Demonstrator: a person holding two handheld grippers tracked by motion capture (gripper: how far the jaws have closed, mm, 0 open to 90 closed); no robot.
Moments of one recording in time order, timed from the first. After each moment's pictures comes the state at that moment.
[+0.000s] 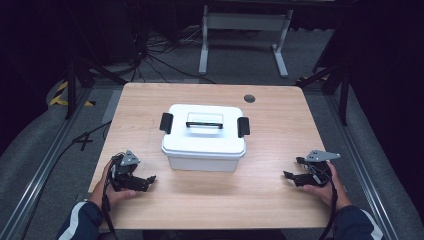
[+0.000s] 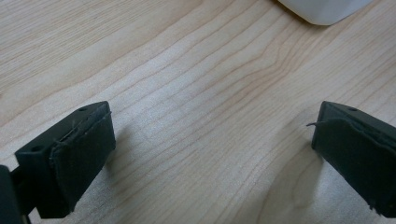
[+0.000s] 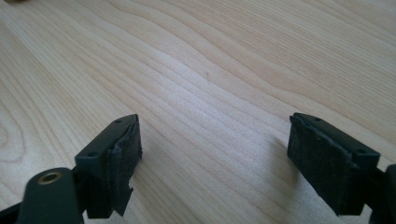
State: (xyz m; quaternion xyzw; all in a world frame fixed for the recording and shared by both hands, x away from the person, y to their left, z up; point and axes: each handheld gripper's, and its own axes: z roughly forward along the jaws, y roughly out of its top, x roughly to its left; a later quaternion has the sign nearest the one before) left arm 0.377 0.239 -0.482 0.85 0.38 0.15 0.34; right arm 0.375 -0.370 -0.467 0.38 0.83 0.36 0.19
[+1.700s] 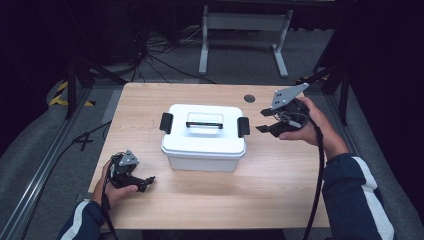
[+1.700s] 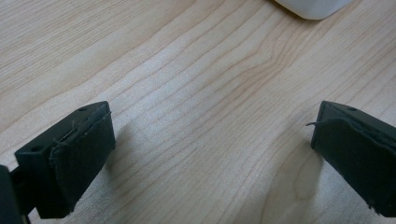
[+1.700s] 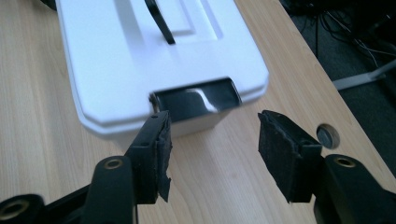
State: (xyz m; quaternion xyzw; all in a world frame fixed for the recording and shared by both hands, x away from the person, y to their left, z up) left arm 0.378 0.243 -0.482 0.85 0.37 0.13 0.34; right arm 0.436 -0.227 -0.264 0.13 0.93 0.30 0.18
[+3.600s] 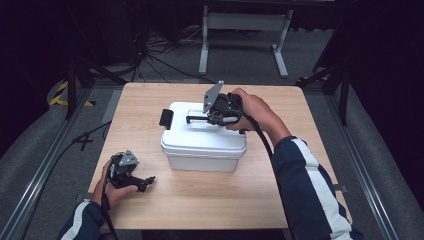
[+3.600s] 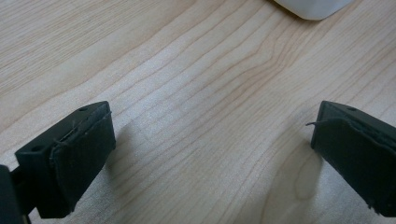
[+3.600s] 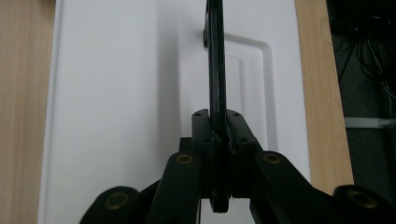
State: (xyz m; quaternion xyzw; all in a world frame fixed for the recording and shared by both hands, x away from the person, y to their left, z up) left arm 0.378 0.242 -0.483 0.85 0.37 0.13 0.34; right arm 0.461 -0.083 -0.268 0.00 0.96 0.20 0.18
